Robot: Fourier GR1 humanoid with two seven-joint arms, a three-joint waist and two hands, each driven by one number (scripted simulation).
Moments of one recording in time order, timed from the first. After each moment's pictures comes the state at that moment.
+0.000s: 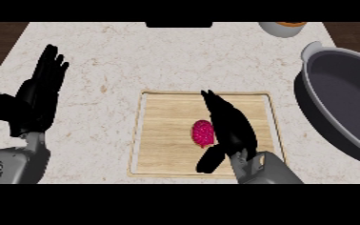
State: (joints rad) left arm -0.20 0.36 -0.03 -1.61 0.23 0.28 0.18; right arm -0.36 -0.16 0.60 -1.66 0.53 0.14 0.96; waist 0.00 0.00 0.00
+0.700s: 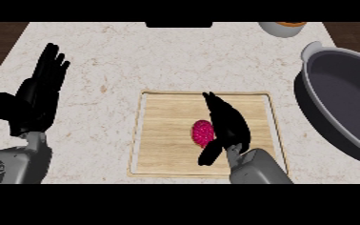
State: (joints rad) left arm -0.20 0.30 0.03 -1.64 0.16 0.23 0.22; right arm -0.31 -0.07 0.51 -1.49 0.68 0.17 0.81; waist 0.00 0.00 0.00
